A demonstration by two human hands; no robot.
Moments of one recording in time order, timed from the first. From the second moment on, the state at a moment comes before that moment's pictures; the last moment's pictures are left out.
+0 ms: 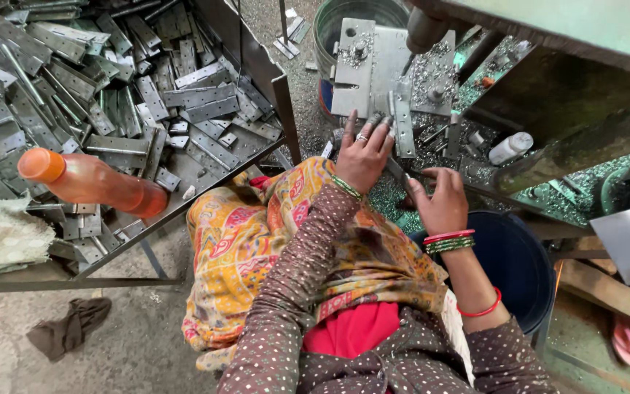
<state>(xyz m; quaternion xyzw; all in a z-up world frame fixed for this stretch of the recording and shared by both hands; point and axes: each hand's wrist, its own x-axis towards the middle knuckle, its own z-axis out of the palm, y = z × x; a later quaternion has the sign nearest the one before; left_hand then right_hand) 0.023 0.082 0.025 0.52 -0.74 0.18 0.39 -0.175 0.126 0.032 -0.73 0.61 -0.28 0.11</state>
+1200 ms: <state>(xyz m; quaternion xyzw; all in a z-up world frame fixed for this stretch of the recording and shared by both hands) 0.007 0.000 0.027 0.68 -0.73 0.01 0.11 -0.182 0.132 -0.037 -0.76 0.64 -0.08 0.13</state>
